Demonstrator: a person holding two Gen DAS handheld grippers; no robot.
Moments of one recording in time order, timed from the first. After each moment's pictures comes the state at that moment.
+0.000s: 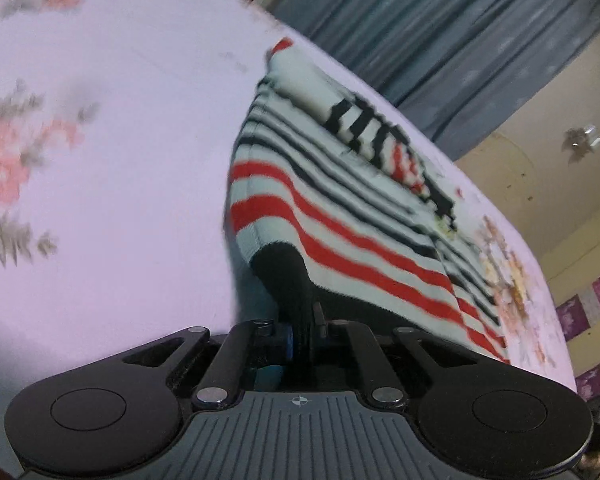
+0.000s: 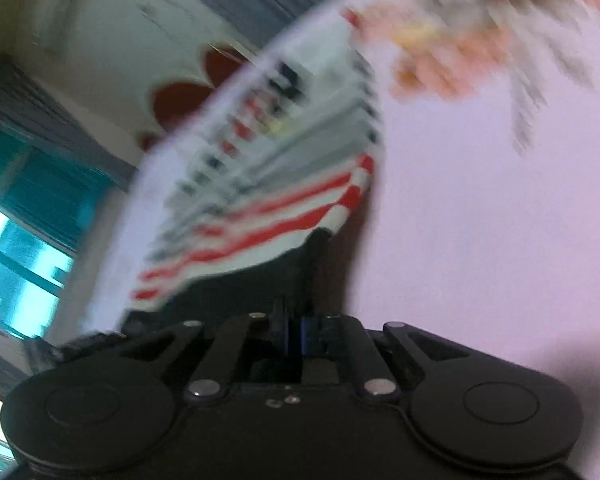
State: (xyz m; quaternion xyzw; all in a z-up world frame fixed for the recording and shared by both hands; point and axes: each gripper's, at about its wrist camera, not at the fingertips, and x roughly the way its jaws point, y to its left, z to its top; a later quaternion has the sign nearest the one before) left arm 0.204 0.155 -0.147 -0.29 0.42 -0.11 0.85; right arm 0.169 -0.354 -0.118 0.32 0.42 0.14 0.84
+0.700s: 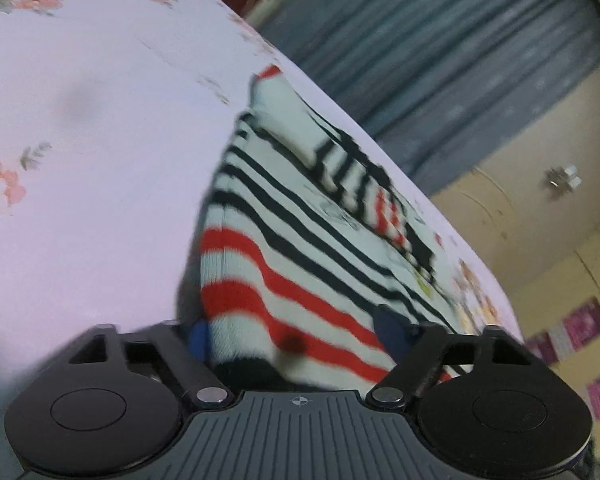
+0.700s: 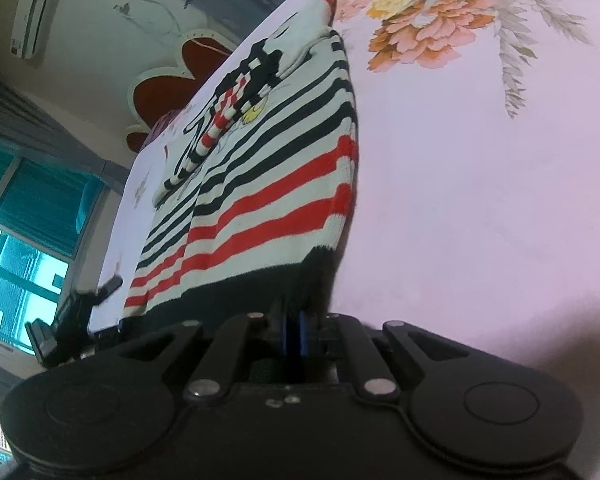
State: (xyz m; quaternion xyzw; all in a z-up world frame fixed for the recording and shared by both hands) left arm 0.247 0.161 -0.147 -0.34 0.39 -0.15 0.85; right arm 0.179 -0.357 -0.125 0.36 0.43 0.13 0.82
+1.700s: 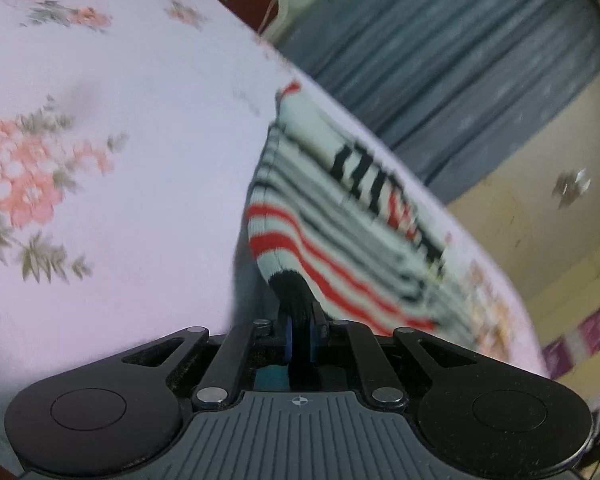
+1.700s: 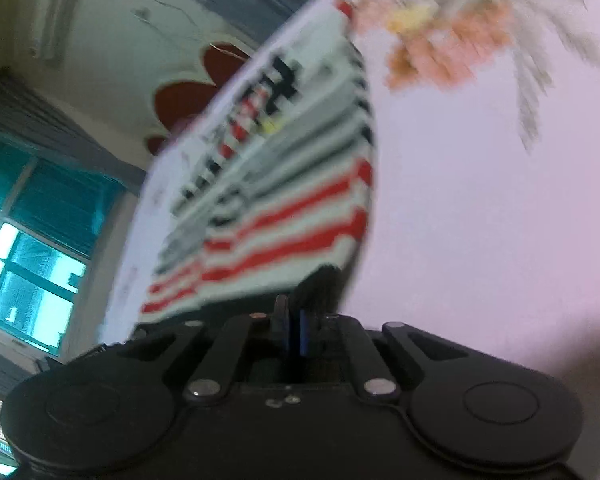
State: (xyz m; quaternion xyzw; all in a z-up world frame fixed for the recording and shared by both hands) left arm 0.192 0.183 -0.136 -0.34 0.36 -0.10 0.86; right arm 0.183 -0.365 -0.110 0.36 0.39 0.17 0.83
